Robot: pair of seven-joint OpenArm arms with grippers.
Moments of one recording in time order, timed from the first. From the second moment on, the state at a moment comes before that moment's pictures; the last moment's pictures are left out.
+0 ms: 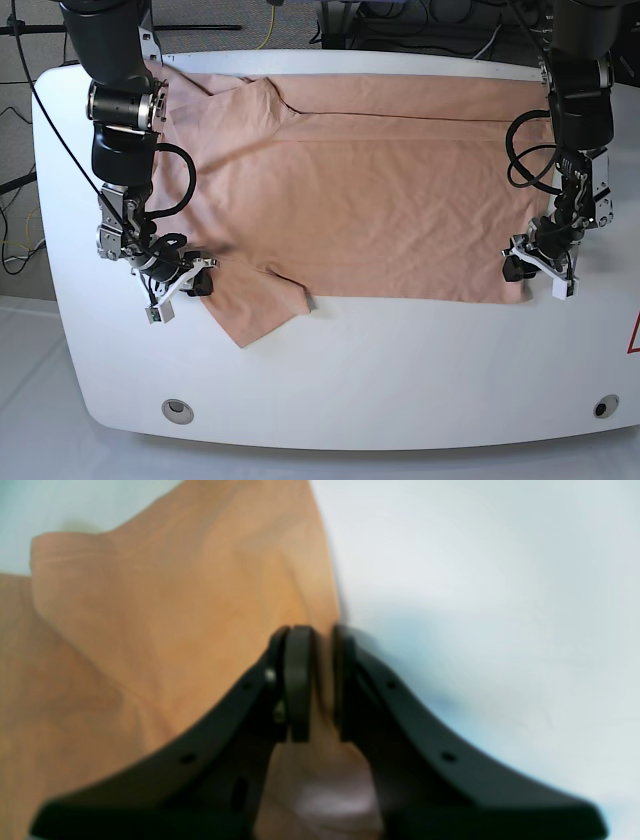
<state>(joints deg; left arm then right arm) -21.4 -23.6 -5.8 42.2 -32.4 -27.3 24.4 31.2 14.9 8.8 32.1 12.5 35.0 -22.9</state>
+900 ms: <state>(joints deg) -20.1 -23.6 -5.8 43.5 -30.8 -27.3 23.9 31.0 14.8 8.7 32.3 12.2 35.0 -22.9</state>
